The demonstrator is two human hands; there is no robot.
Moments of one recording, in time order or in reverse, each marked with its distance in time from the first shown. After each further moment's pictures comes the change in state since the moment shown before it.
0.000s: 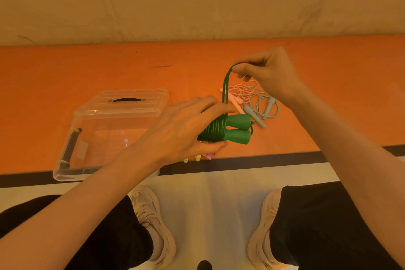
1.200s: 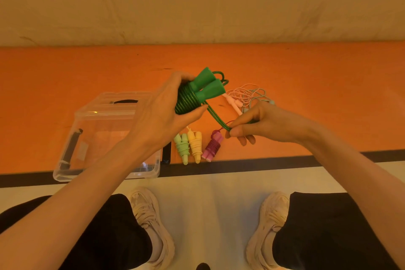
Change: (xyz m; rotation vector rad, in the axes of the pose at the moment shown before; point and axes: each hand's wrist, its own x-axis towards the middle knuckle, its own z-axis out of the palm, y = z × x) left_hand -0.006 -0.020 -0.011 -0.311 0.250 -0.467; right_hand -0.054 0.007 0.006 0.044 -0.677 0.177
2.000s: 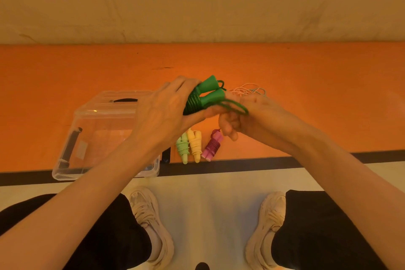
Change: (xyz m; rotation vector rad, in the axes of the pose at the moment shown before) left_hand 0.004 0.004 0.004 0.365 0.019 0.144; right_hand -0.003 -0.042 0.025 0.635 -0.017 -0.118
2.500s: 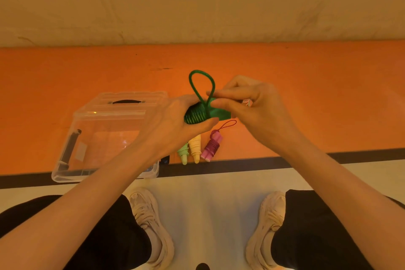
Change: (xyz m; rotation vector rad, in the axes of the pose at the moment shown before) left_hand -0.005 0.012 0.002 -0.304 -0.218 -0.108; right_hand 0.004 0.002 0.008 -0.589 0.499 -0.384
